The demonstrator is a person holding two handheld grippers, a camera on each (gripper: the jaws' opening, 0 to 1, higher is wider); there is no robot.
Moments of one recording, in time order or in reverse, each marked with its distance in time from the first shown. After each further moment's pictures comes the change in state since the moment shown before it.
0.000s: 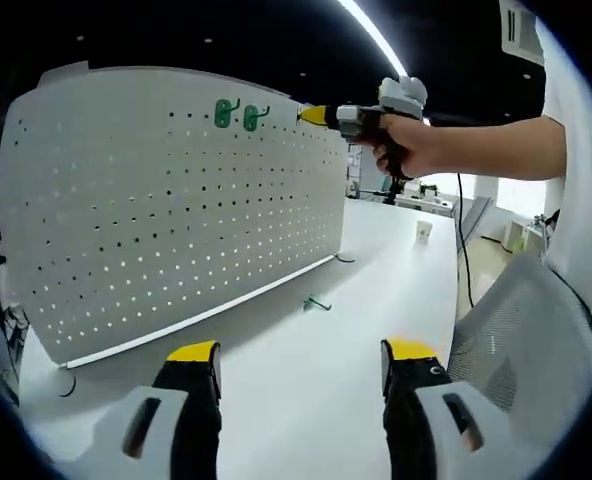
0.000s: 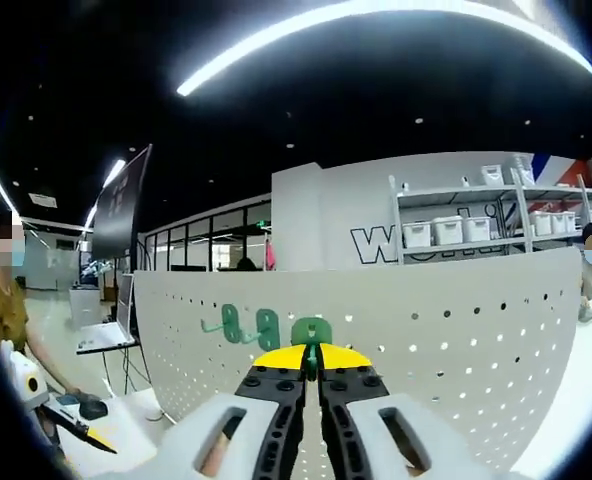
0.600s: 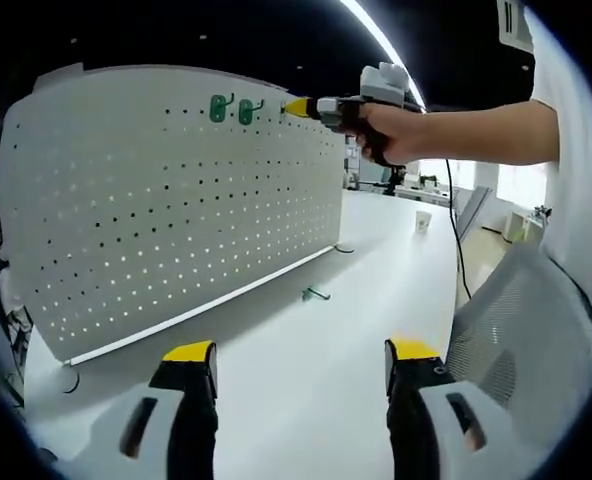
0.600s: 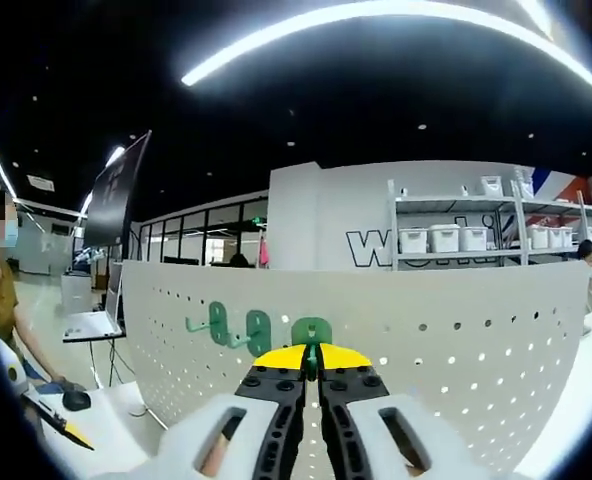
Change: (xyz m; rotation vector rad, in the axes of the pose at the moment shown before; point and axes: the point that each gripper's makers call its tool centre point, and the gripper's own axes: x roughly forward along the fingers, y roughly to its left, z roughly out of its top) left arm -0.005 -0.004 -0.010 0.021 0.036 0.006; right arm 0.018 -0.004 -0.001 -0.074 -0.003 -0.031
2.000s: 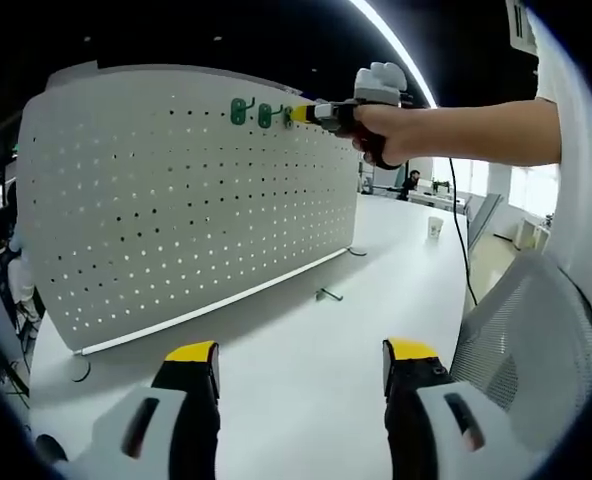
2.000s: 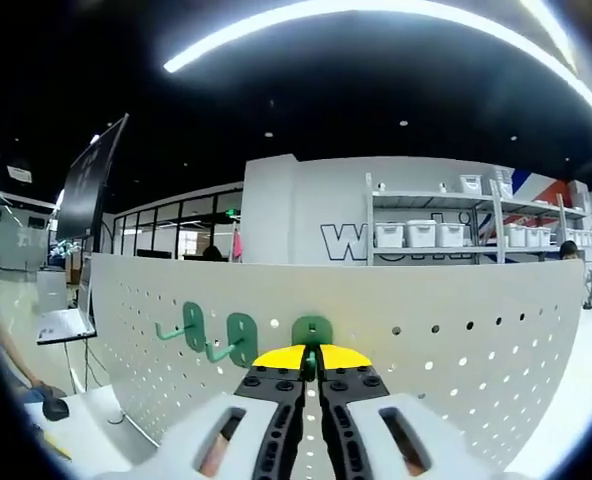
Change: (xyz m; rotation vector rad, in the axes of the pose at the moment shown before) left arm -0.012 0.013 0.001 -0.032 -0.021 0.059; right arm 0.023 0.001 -0.008 -0.013 0.051 -0.153
